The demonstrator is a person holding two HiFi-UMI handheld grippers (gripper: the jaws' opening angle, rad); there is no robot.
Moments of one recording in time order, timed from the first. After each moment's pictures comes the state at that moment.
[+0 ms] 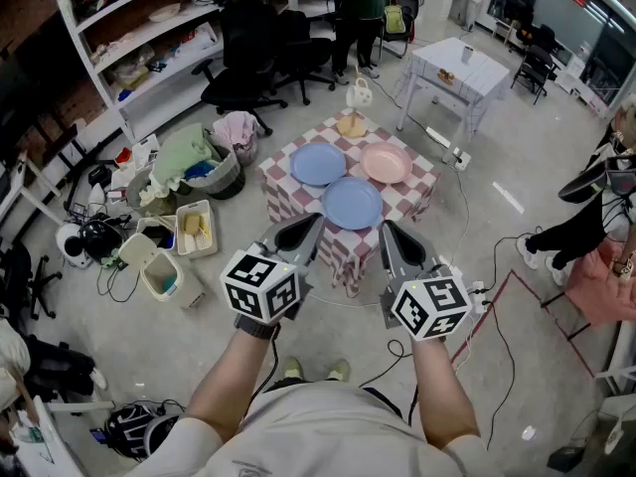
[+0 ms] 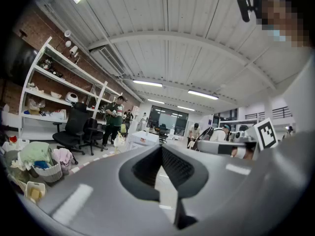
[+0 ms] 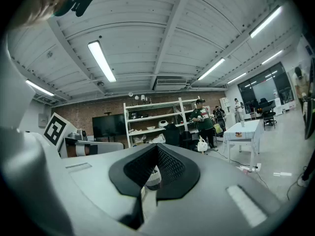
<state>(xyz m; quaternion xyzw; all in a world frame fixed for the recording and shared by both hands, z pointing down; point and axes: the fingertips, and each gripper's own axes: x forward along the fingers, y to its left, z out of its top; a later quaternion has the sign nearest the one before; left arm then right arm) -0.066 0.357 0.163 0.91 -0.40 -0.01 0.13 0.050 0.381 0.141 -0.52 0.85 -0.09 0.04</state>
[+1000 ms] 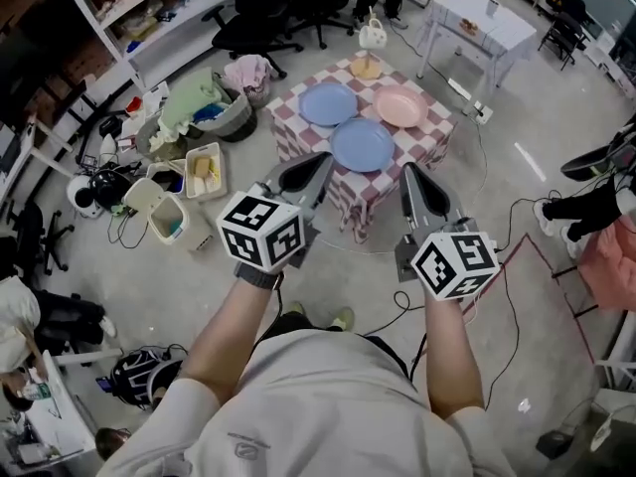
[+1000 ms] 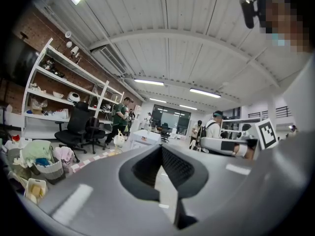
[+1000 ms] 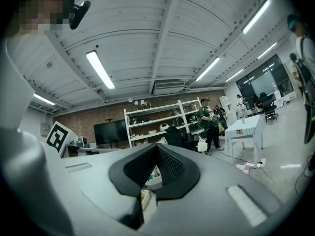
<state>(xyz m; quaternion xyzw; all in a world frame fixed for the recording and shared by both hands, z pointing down) -0.036 0.363 0.164 0.90 -0.41 -0.01 0.13 0.091 0.389 0.134 -0.51 0.85 -0.09 0.07</state>
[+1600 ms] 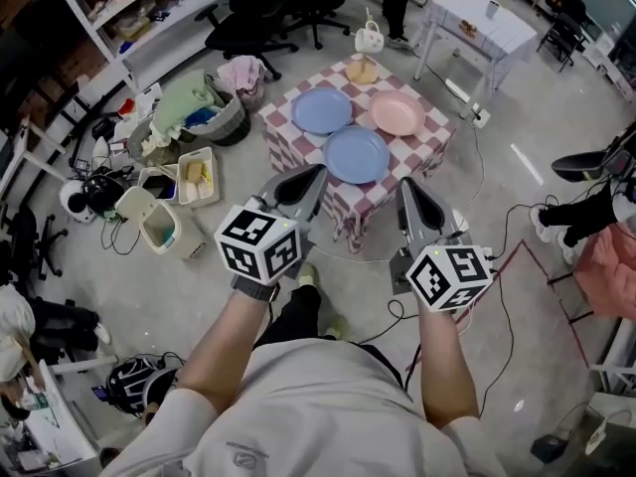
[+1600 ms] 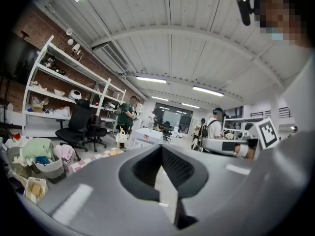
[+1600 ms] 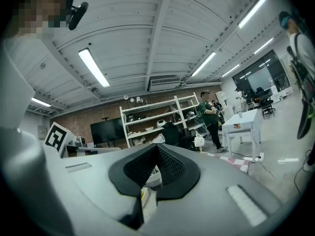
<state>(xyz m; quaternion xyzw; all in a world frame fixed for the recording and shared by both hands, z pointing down) -0.031 0.326 0.194 0.90 -0.42 0.00 0.14 0.102 0.351 0.168 -0.52 0.84 -0.13 0.06</state>
